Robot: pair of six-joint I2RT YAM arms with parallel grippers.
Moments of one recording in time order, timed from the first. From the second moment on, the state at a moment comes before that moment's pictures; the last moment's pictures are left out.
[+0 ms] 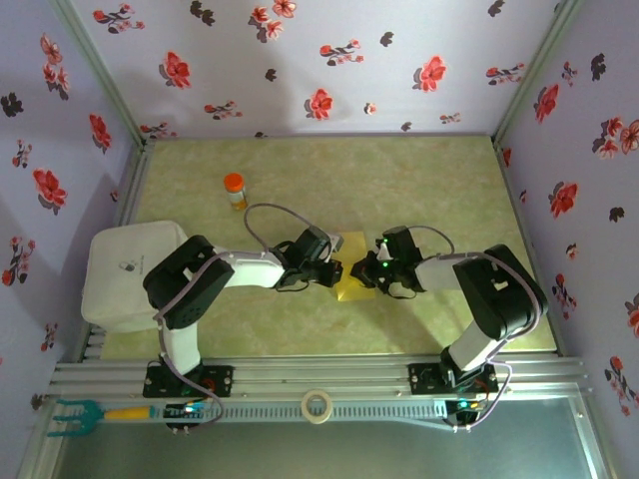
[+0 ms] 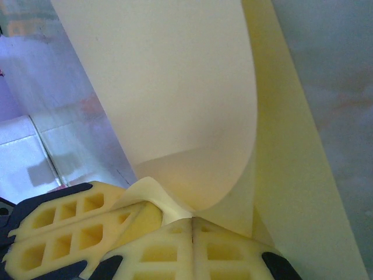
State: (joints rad) left arm -0.89 1.87 0.93 0.08 0.19 -0.50; right arm 0.45 1.62 0.54 0.18 -0.58 1.04
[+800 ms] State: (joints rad) left arm -0.88 1.87 0.94 0.07 0.20 -0.50; right arm 0.36 1.65 0.60 0.08 -0.60 0.95
